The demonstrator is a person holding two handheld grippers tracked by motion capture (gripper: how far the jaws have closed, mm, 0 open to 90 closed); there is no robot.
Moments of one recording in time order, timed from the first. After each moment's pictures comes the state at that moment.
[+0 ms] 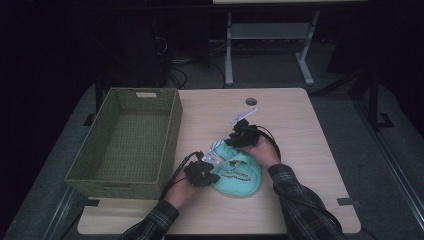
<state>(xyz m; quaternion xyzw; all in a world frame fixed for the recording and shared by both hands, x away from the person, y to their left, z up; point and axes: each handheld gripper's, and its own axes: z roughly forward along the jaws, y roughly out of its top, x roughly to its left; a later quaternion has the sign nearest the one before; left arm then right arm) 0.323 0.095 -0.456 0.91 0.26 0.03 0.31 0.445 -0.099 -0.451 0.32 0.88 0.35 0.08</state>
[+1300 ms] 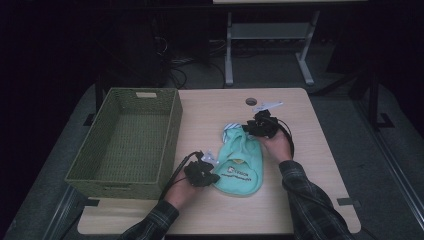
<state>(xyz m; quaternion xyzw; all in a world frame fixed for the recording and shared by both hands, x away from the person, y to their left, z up) 0.324 0.097 -0.456 0.92 0.25 0.03 0.31 0.455 -0.157 -0.433 0.40 0.81 0.40 0.14</state>
